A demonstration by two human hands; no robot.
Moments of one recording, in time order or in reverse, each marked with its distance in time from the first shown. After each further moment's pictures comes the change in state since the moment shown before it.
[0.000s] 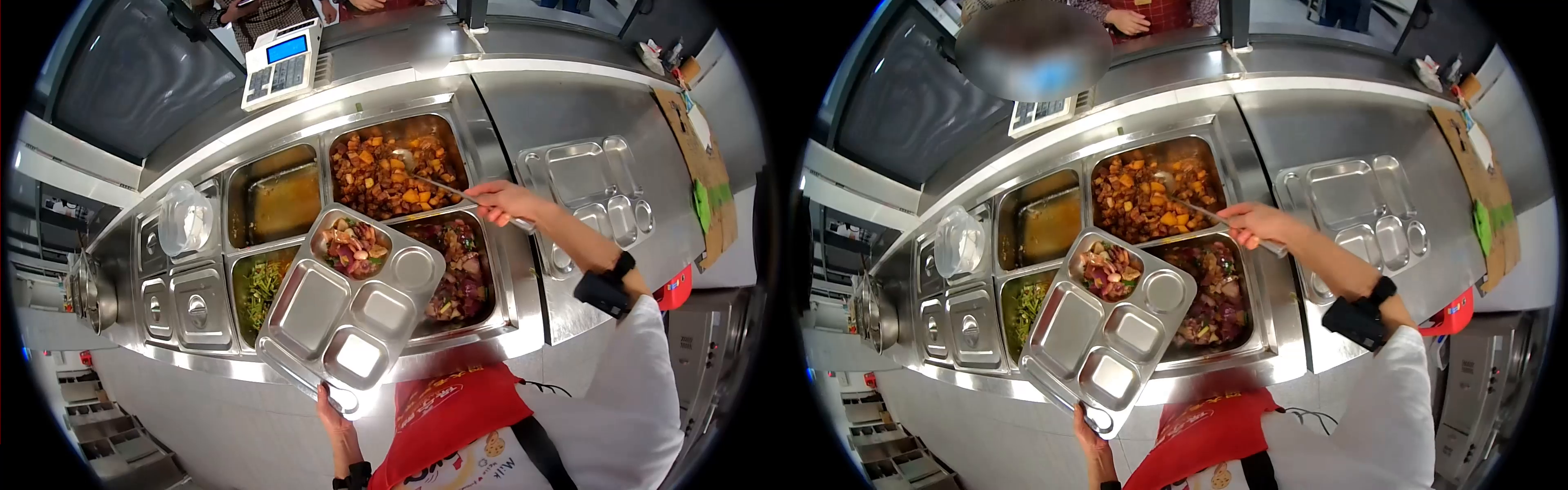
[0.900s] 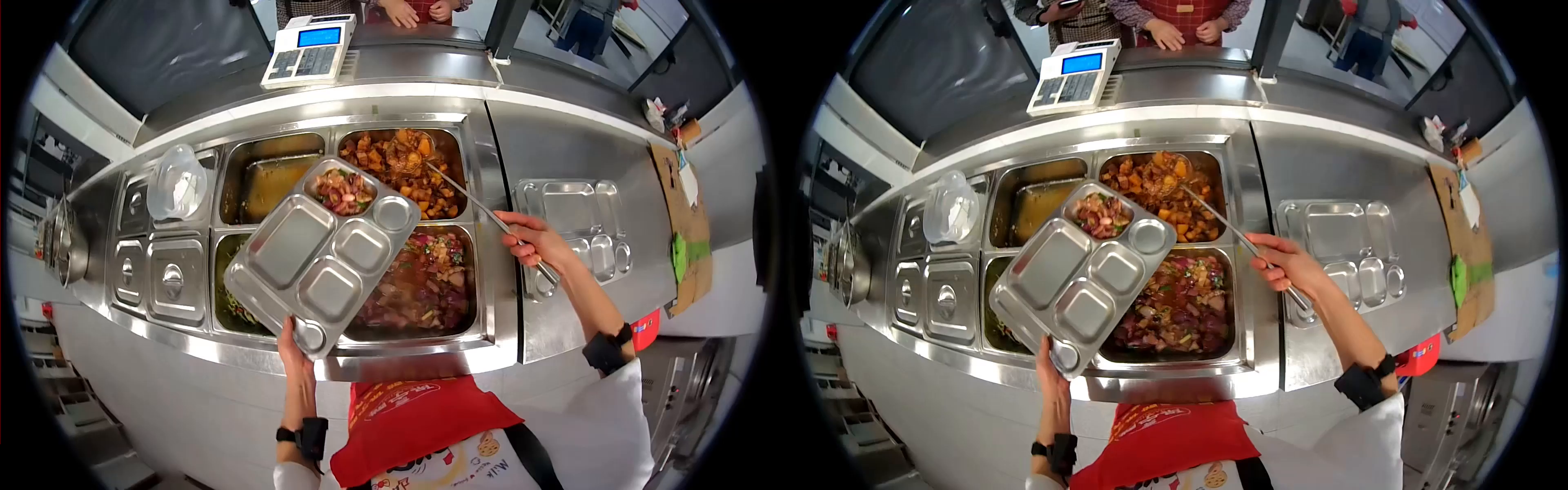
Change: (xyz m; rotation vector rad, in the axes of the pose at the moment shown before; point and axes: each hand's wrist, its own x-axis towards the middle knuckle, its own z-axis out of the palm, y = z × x) left_hand 0.080 0.033 0.091 -0.076 -0.085 0.051; right_hand -0.084 -0.003 0.020 0.237 0.024 -0.120
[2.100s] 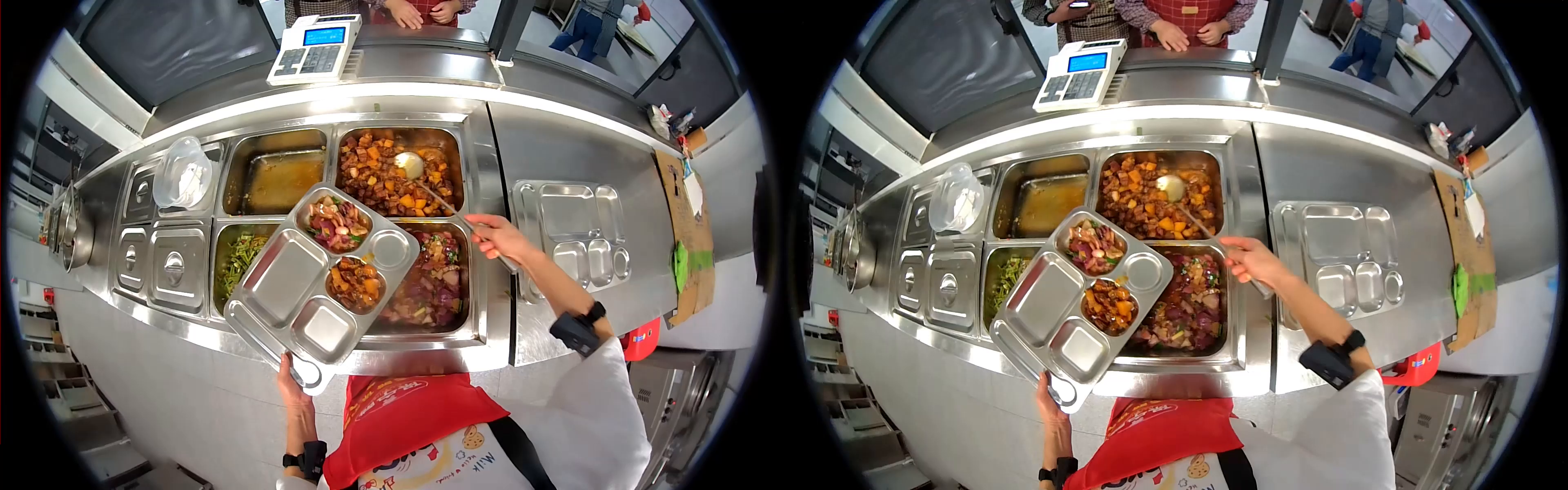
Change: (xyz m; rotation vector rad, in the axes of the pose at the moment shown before) left_hand -0.072 -0.024 -0.073 0.000 0.069 -0.002; right_hand 0.062 0.033 -0.013 -0.225 0.017 0.062
